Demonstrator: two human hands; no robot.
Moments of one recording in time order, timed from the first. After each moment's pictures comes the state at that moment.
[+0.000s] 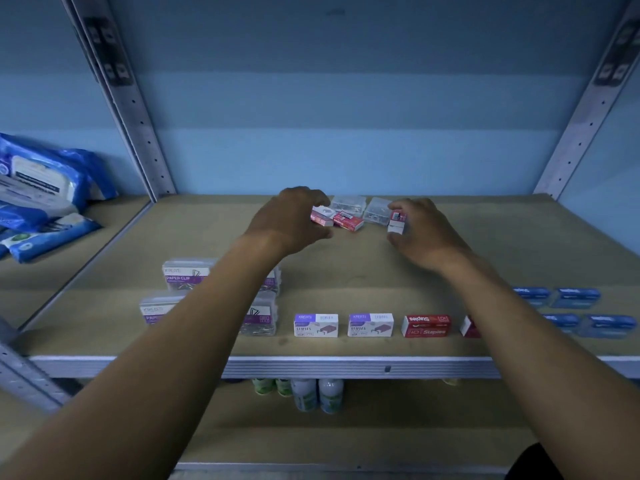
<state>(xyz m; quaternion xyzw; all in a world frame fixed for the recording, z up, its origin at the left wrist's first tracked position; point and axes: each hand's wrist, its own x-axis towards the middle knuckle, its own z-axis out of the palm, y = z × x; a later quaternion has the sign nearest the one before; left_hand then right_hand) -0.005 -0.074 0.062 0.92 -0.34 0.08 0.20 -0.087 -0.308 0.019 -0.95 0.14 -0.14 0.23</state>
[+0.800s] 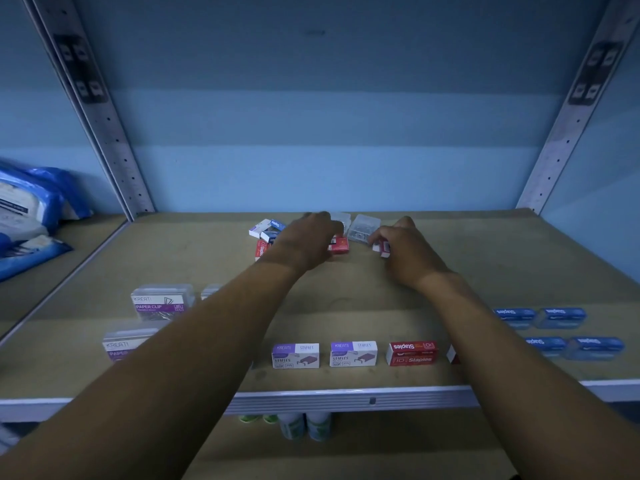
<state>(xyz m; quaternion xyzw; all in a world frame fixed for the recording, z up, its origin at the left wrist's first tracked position) 0.018 -0.139 0.040 0.90 -0.42 0.07 0.06 -0.070 -0.323 0.004 -0.96 0.11 -0.15 0.22</state>
